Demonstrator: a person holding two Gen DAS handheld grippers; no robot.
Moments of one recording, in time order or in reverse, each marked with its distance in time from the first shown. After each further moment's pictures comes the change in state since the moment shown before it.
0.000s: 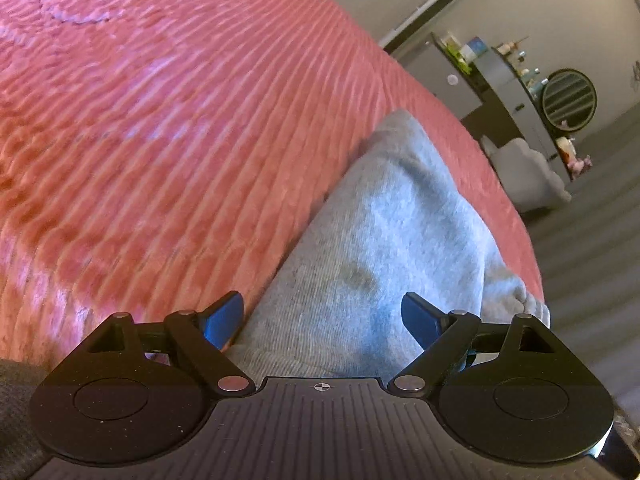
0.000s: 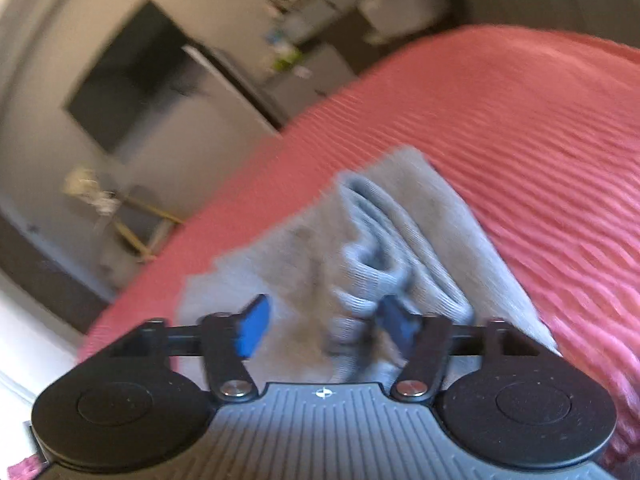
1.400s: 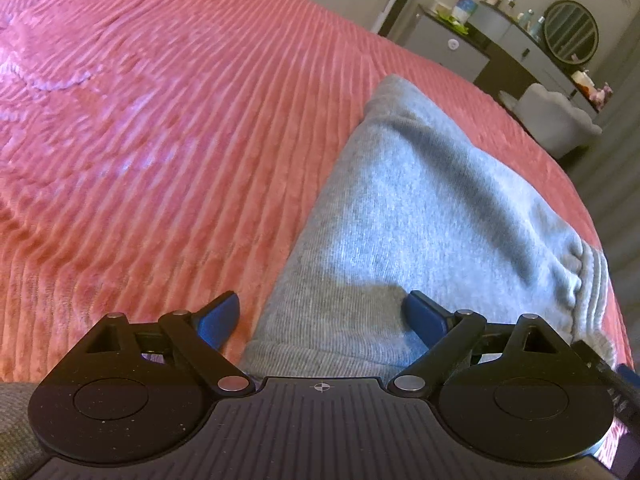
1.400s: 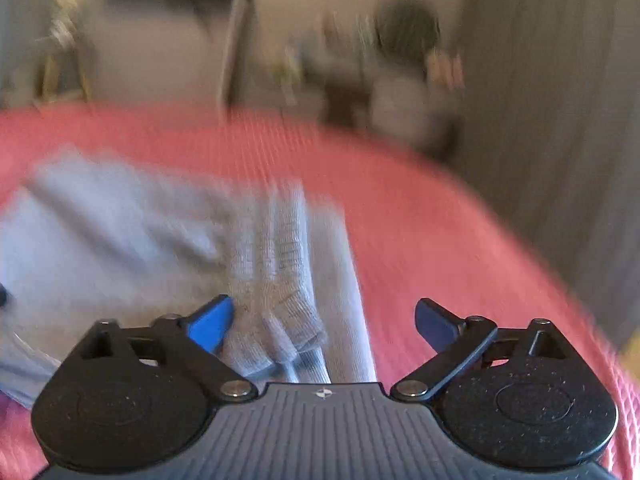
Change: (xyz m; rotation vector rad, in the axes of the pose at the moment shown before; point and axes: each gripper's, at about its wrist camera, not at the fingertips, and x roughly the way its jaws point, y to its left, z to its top) left arm -0.006 -0.029 -0.022 0.229 -0.014 0.173; right arm 0.028 0.045 -0.023 -0.685 -0.101 -0.464
